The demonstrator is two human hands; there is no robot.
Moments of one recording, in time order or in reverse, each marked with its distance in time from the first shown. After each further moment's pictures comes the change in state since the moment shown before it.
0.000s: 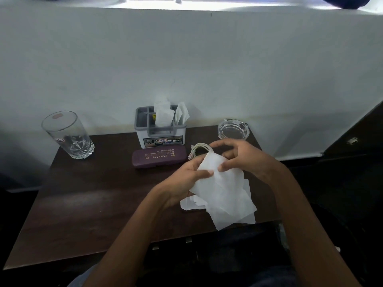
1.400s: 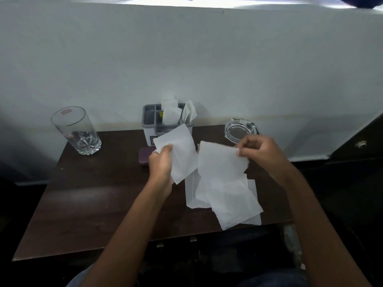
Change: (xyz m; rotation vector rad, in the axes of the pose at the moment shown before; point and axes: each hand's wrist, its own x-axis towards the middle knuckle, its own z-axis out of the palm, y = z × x) left_hand 0.007 0.008 -0.033 -0.344 0.834 0.104; right_hand 0.008 0.022 -0.009 0.102 0.325 -0.243
